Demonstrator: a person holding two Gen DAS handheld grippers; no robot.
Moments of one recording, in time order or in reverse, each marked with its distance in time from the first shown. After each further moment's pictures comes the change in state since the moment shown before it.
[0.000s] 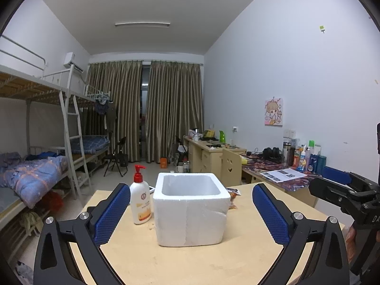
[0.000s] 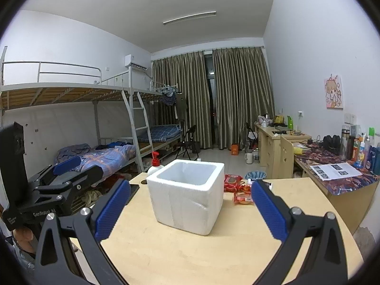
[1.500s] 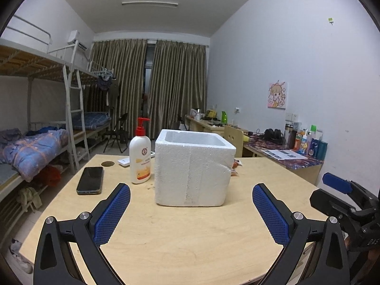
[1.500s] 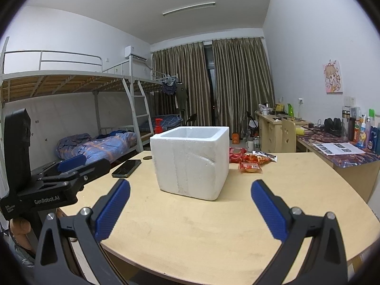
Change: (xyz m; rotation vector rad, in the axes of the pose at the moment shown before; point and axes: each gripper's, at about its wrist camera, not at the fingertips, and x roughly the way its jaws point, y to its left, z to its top) left arm 0.001 0.010 -0.077 -0.057 0.118 0.002; right arm -0.008 0.015 -0.079 0.007 0.040 0.001
